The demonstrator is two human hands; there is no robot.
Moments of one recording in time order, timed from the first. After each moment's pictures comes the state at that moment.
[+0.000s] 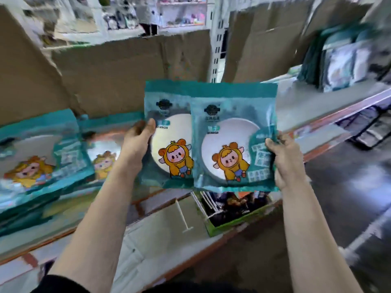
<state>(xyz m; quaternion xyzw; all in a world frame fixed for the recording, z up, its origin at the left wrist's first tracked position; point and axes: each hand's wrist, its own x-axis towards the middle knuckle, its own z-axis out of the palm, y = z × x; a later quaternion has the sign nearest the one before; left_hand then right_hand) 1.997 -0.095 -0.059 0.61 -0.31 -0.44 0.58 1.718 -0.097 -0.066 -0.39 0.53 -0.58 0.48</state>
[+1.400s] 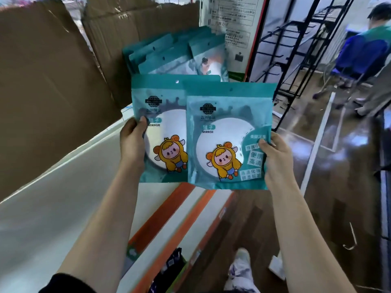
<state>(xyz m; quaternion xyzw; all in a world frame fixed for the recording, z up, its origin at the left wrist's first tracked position) 1.371 -0.459 -0.058 0.43 -0.44 -0.55 0.56 1.148 -0.321 -0.068 -0.18 0.62 -0.70 0.30</state>
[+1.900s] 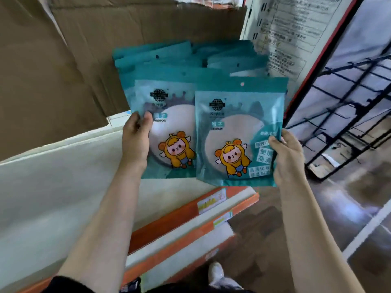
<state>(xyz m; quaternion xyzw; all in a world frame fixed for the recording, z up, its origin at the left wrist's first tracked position) 1.259 -0.565 -0.076 0.45 -0.44 -0.43 0.65 0.989 -0.501 -0.065 -0.32 0.55 -0.67 0.39</state>
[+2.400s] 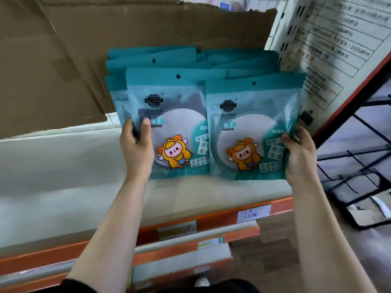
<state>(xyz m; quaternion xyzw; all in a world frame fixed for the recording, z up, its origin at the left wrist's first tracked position) 1.162 -0.616 -0.085 0.61 -0.36 -0.10 0.70 0.872 -0.674 -0.069 -0.45 0.49 -0.59 0.46</state>
